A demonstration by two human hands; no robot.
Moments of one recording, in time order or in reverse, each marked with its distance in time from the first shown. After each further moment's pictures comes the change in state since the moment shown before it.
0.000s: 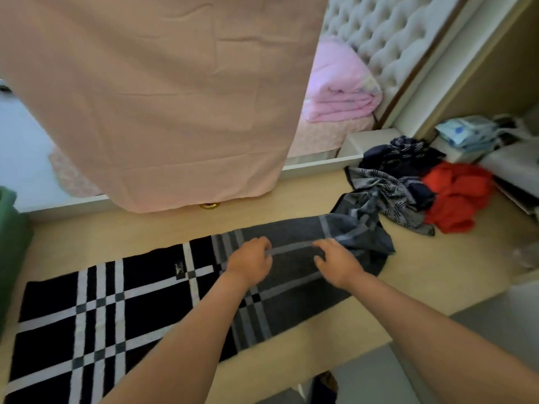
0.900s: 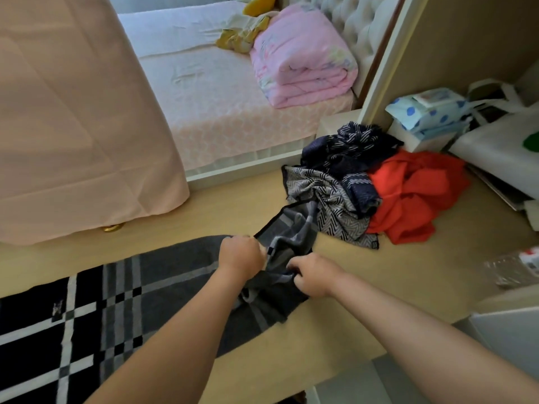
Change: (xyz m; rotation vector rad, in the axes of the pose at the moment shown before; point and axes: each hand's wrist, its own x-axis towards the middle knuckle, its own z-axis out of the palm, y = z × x) left_hand 0.162 0.216 0.103 0.629 0.049 -0.092; right_hand 0.069 0.210 -0.097 -0.138 -0.331 -0.176
